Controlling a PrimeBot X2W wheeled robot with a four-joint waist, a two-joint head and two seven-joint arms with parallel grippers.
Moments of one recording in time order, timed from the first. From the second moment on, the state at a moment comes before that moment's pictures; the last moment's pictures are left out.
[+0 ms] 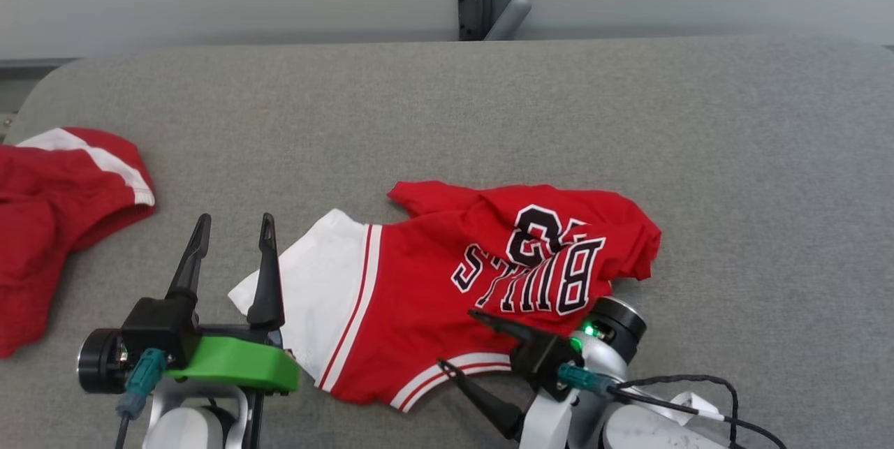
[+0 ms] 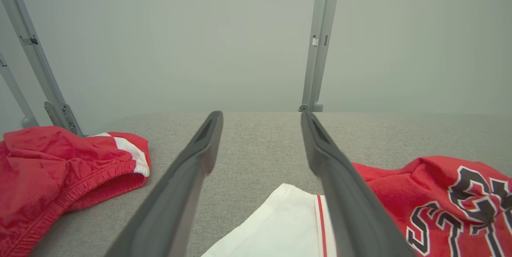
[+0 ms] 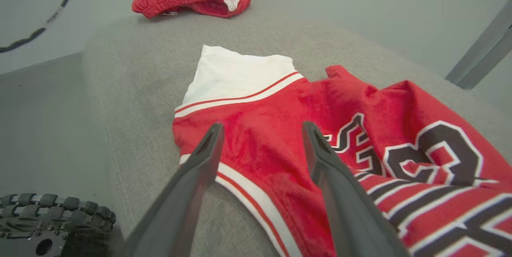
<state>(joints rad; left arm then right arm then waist) -0.09 0.10 -0.11 0.03 -0.20 0.00 -0.16 -0.36 -0.27 0.88 0.23 0.26 0.13 -0.06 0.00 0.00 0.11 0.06</state>
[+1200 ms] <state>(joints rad) -0.18 0.10 -0.13 0.14 -0.23 0.03 -0.24 -0.75 -0.31 0.83 0.21 0.58 0.13 -0.22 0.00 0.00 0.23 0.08</state>
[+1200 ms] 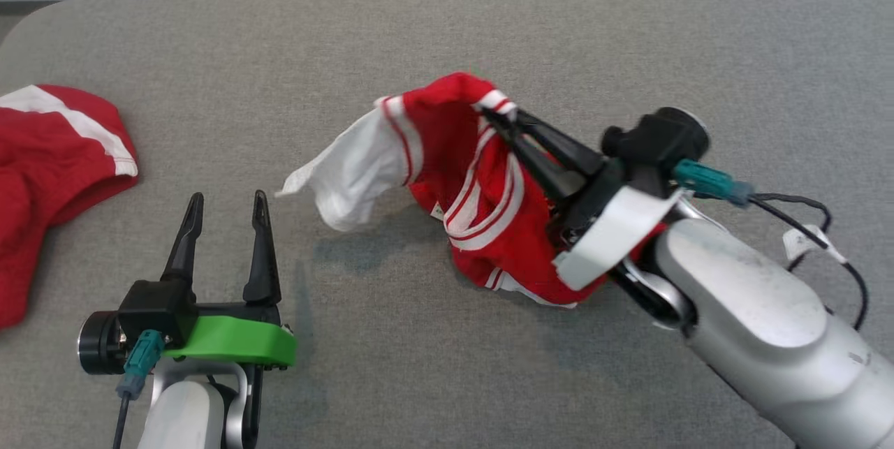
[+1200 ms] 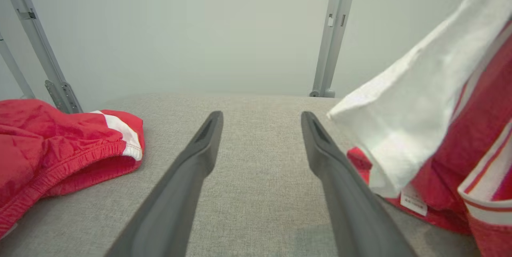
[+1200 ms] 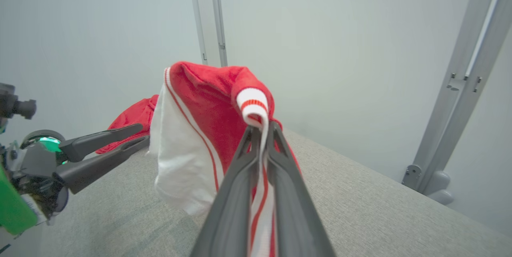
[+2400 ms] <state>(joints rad) -0.15 0.15 -0.14 0.08 -0.24 0.05 -0.19 -0.22 -0.21 -0.08 0.34 0.35 0.13 -0.26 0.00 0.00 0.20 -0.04</state>
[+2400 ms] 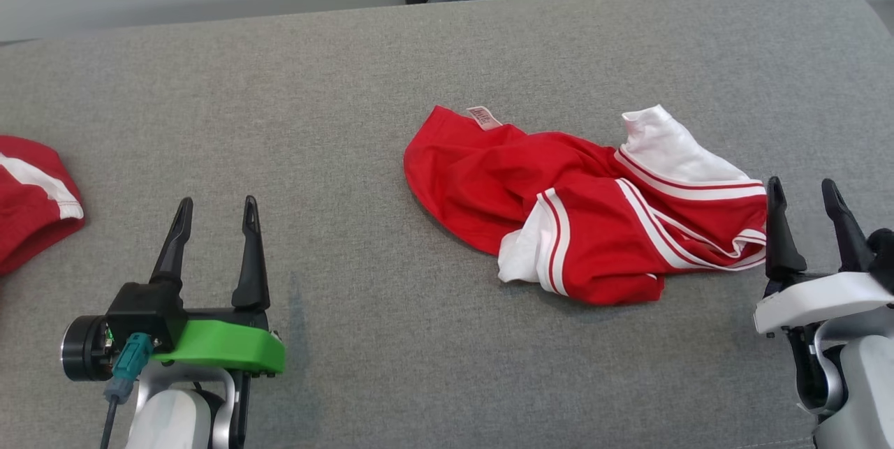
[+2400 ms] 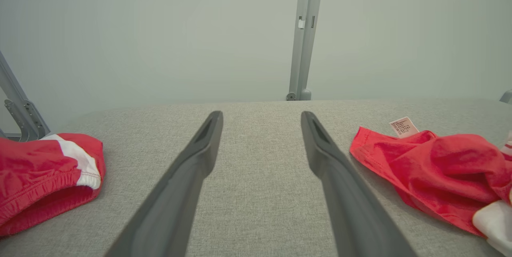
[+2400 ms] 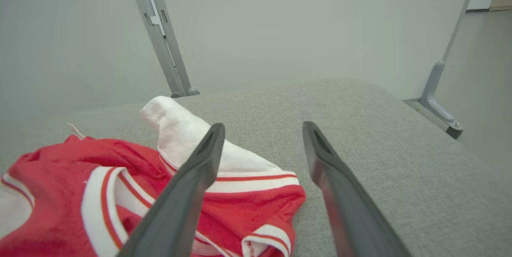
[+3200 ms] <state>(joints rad) -0.05 0.17 -0.16 0.07 -0.25 0.07 -0.16 -0.02 -0.11 -0.02 -0.02 0.17 0.13 -0.17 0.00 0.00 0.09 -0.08</state>
